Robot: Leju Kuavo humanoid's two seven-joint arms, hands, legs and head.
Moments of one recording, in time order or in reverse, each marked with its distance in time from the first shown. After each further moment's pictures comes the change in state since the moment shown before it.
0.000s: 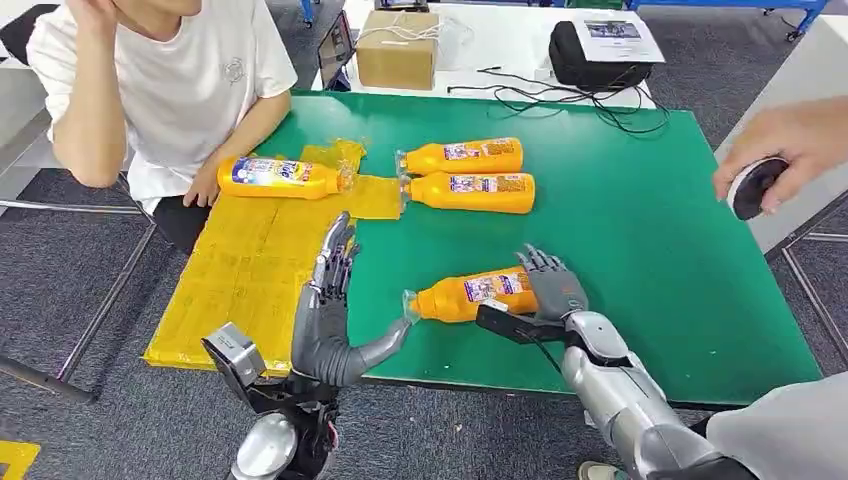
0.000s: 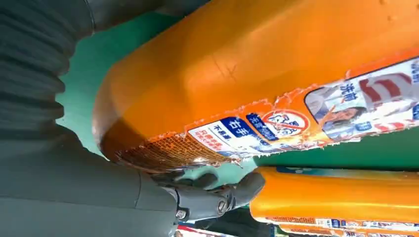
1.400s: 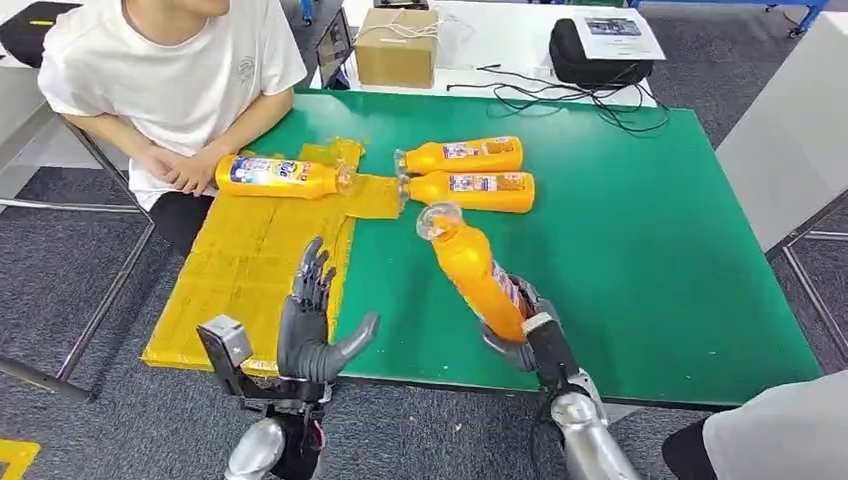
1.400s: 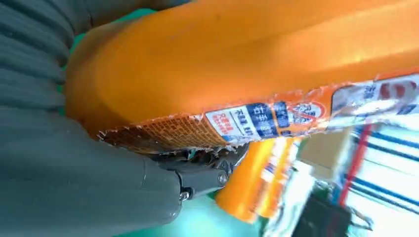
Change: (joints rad) left arm 0.056 -0.003 0.108 0.082 0.148 0.045 0.038; right arm 0.364 0.090 -0.234 -0.459 -0.844 0.155 -0.435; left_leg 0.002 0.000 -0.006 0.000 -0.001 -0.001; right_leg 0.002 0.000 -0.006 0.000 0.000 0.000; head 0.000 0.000
